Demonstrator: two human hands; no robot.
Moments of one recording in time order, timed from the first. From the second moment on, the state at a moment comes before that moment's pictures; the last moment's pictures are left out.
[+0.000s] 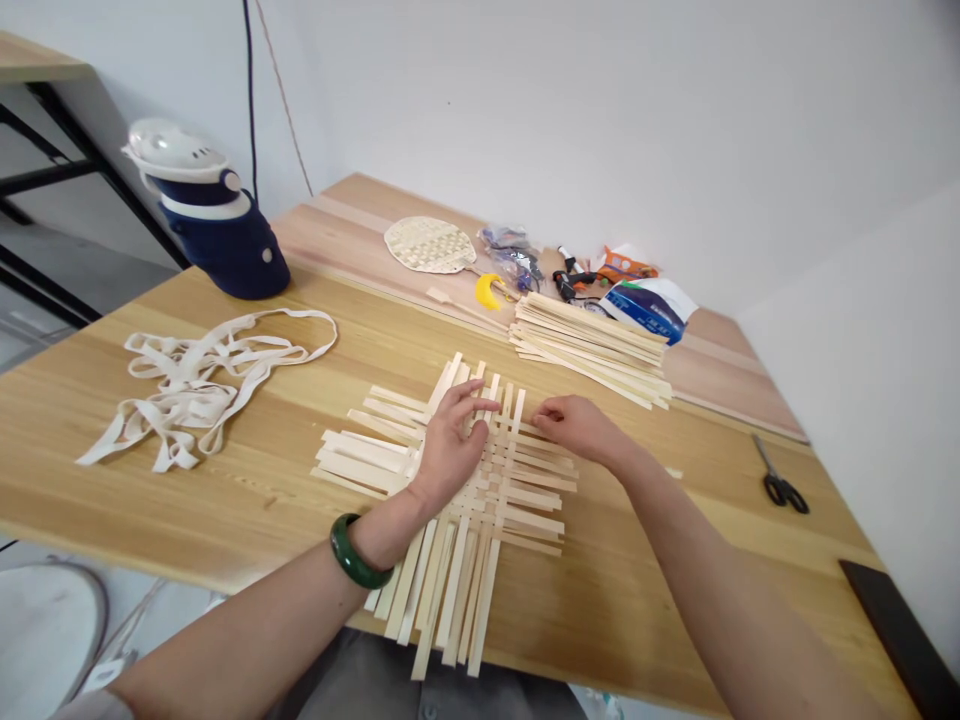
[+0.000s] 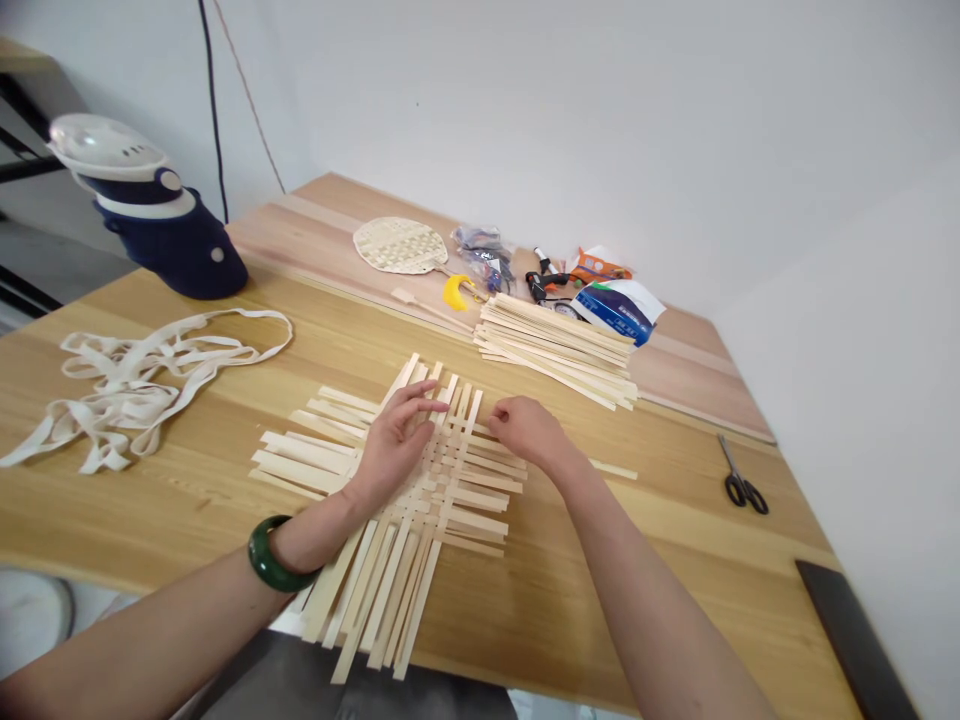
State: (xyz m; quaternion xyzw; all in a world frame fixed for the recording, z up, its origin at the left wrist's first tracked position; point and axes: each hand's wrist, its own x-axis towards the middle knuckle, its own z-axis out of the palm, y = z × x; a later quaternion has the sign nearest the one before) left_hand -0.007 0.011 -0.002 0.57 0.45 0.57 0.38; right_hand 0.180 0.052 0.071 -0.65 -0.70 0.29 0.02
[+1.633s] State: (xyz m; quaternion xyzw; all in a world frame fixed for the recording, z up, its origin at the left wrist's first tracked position) left_hand -0.060 0.116 0.060 0.44 0.31 0.13 0.83; right_hand 0.170 0.019 0.062 -0.56 -0.61 0.50 0.25
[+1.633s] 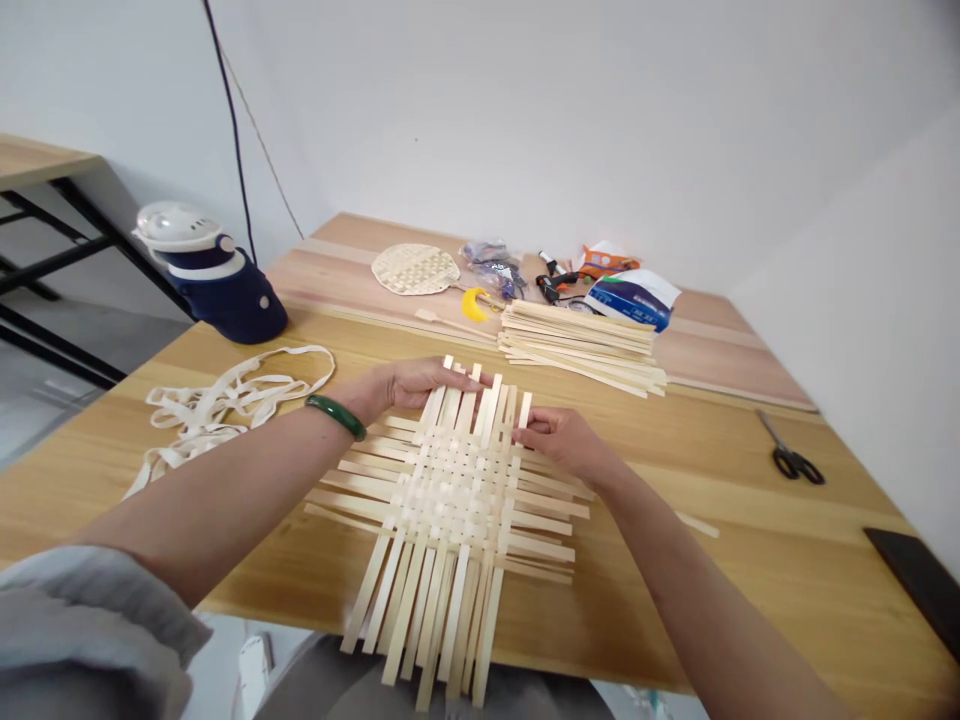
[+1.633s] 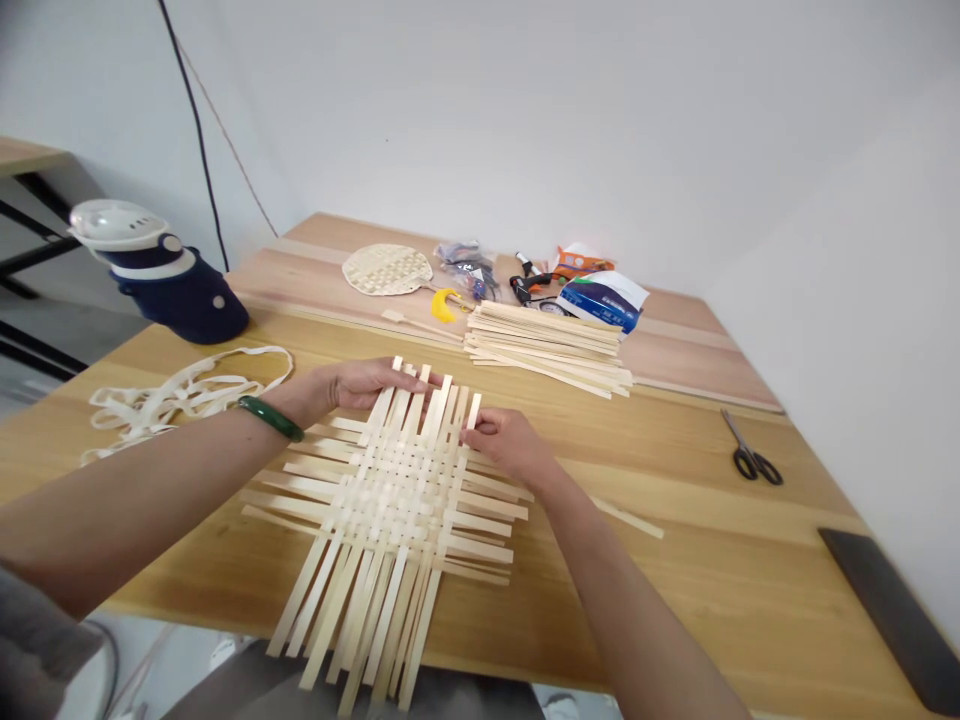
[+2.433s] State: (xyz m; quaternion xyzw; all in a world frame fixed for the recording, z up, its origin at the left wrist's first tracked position) left_hand -0.055 0.101 0.068 0.42 0.35 0.16 0.82; right_hand 0.166 -0.018 0.118 -0.72 -0.67 0.15 0.03
